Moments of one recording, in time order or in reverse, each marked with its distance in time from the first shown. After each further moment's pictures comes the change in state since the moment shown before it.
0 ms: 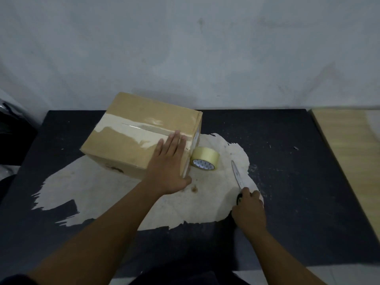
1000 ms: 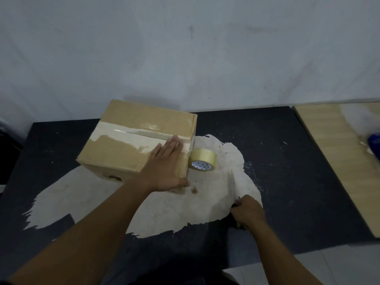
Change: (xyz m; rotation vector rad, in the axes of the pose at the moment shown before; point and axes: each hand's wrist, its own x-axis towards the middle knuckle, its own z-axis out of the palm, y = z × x) left_hand 0.004 -0.026 -0.020 -0.142 -0.191 0.115; right_hand -0.013 -0.011 -0.008 0.063 -0.194 0.263
